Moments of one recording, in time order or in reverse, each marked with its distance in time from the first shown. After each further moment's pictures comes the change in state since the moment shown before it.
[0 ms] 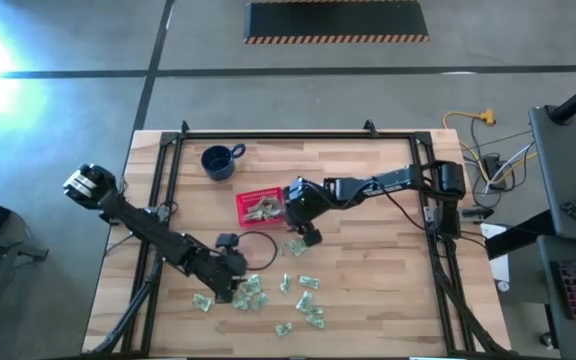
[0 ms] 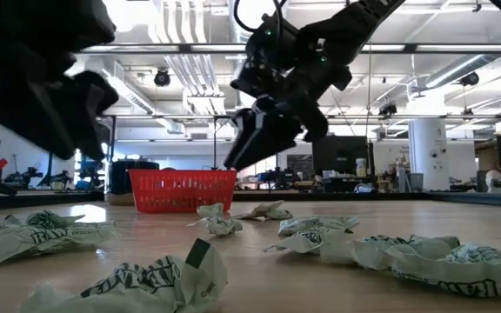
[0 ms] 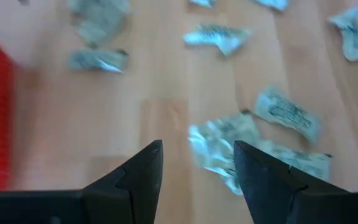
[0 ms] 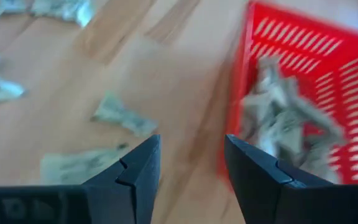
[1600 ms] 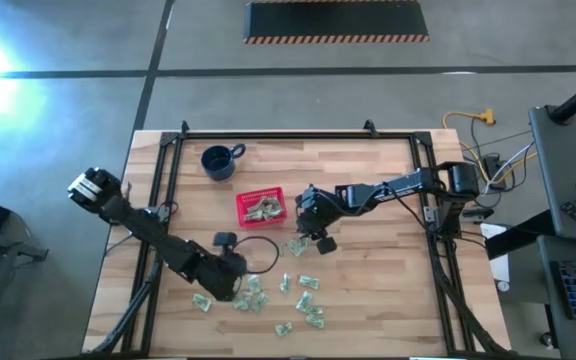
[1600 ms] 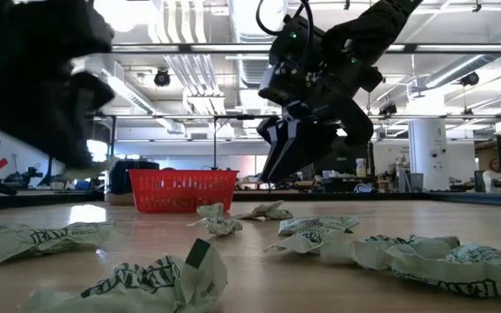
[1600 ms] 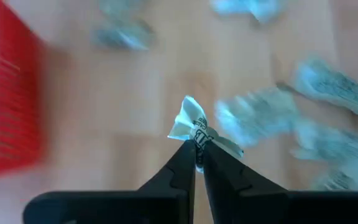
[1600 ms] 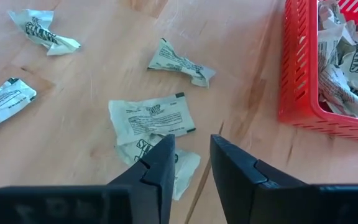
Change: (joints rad) left arm -0.025 0.062 0.050 -0.133 -0.119 -0.019; right arm 0.037 -0.094 -0.168 0.007 0.003 0.076
